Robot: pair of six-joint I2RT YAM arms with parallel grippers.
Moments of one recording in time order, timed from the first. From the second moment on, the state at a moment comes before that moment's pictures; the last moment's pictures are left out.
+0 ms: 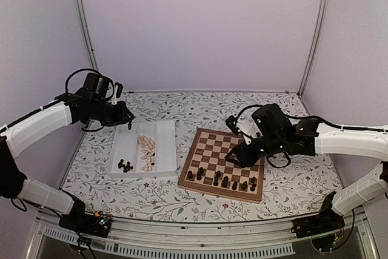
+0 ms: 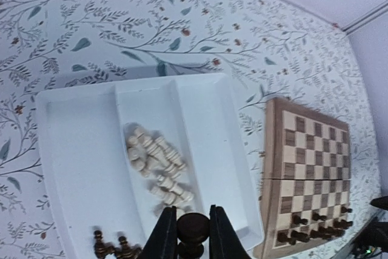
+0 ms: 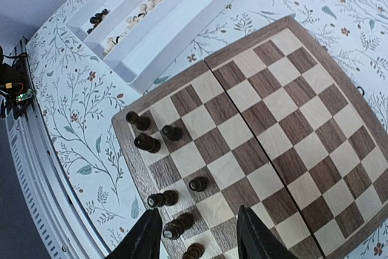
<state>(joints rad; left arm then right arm) -0.36 1.33 1.06 -0.56 0.08 -0.40 0.91 1.33 0.90 -0.36 -0.12 0.20</state>
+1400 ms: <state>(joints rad) -0.80 1.43 0.93 0.37 0.22 -0.86 0.97 1.65 1.19 0.18 -0.09 0.16</state>
